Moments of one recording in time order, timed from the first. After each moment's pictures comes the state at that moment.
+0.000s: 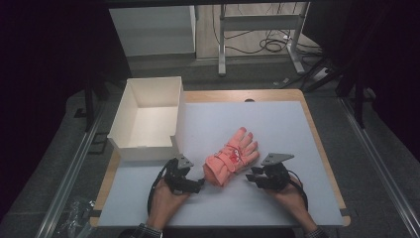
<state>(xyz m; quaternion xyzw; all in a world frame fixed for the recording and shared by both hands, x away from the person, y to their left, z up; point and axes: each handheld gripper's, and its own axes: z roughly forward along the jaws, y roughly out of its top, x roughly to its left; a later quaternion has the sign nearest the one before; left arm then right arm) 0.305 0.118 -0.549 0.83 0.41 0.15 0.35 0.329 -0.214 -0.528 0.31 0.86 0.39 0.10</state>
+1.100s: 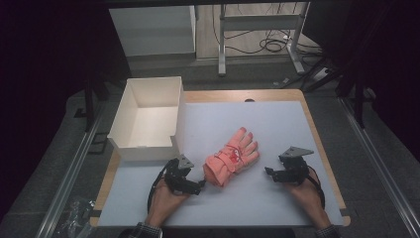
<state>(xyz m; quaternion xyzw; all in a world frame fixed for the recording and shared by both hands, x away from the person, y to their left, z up) 0.304 0.117 -0.547 0.84 0.39 0.13 0.34 0.352 -0.270 -0.530 0.37 0.84 0.35 0.18</state>
